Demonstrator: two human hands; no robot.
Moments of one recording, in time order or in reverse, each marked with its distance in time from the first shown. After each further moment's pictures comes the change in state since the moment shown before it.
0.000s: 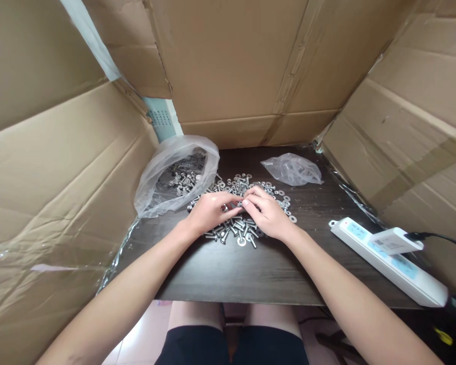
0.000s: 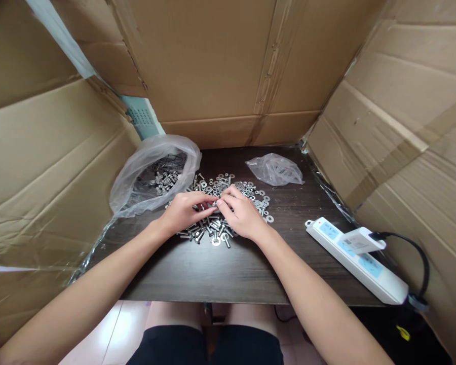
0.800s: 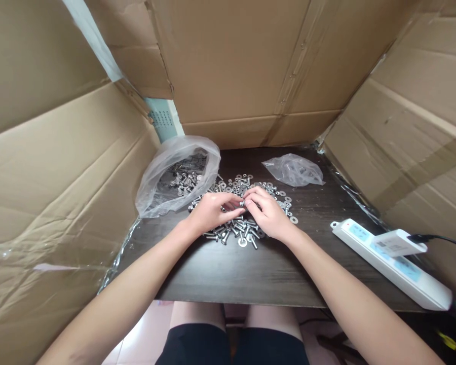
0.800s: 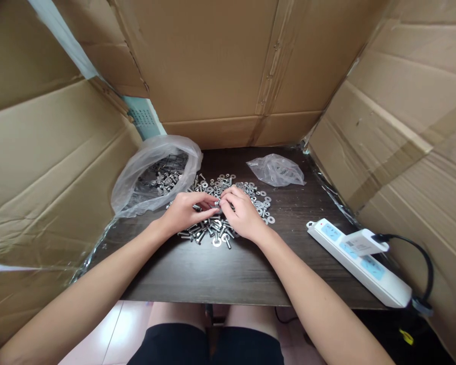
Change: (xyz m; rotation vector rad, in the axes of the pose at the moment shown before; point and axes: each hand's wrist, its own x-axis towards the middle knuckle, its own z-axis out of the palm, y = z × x) left_hand 0.001 0.003 0.000 -0.143 0.001 -0.061; right_hand 0.003 0.004 0.003 0.020 0.047 -0.012
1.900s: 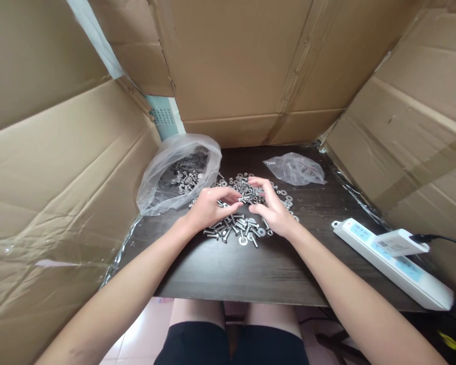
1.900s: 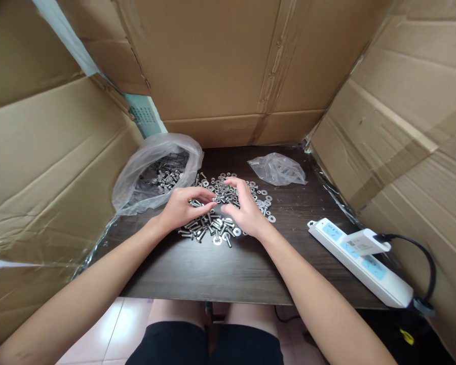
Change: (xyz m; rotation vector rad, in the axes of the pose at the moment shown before) left_hand 0.003 0.004 -0.006 -0.085 0.073 -0.040; right_hand -0.004 0.000 -0.006 0.203 0.029 0.147
